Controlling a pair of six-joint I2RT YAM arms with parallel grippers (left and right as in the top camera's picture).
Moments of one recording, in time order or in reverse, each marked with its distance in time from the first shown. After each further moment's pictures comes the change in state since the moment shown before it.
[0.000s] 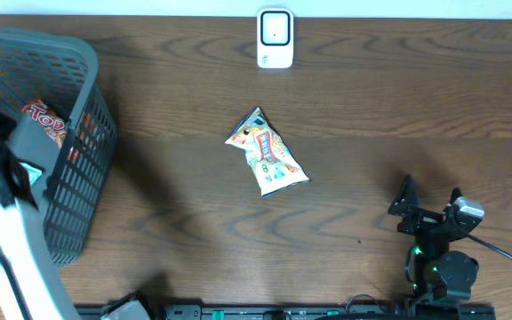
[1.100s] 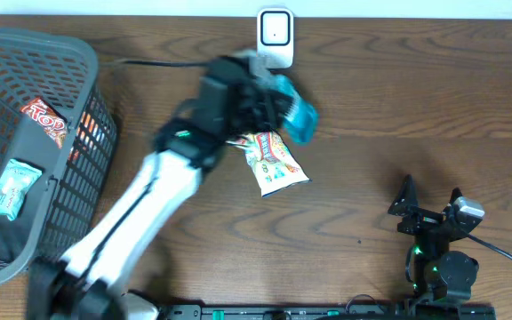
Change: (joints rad) left arm -1.073 0.385 0.001 0.216 0.538 -0.238; right arm 0.000 0.000 0.000 0.000 0.000 0.000
